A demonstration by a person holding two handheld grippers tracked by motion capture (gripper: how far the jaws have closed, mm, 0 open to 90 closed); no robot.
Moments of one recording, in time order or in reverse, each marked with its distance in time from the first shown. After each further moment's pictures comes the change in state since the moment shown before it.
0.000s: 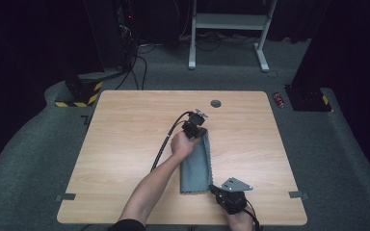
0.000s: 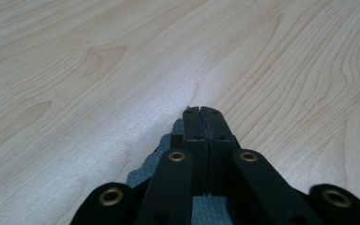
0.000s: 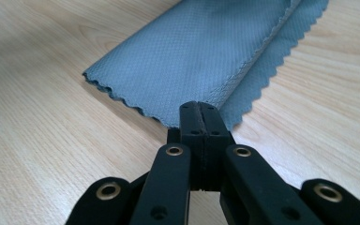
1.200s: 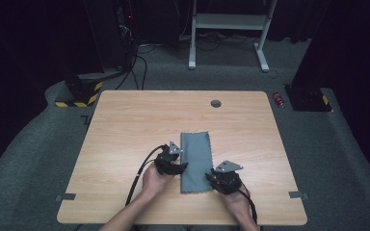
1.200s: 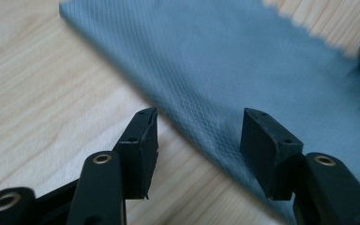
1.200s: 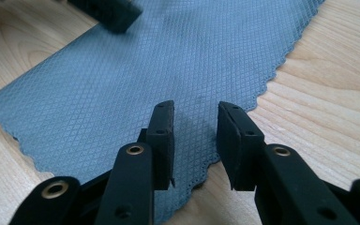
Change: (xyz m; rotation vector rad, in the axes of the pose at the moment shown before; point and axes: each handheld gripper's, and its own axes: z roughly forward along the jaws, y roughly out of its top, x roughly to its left) left arm -0.027 -0.133 -0.082 -0.022 0.062 0.068; right arm -0.032 0.029 0.041 0.079 -0.040 -0.058
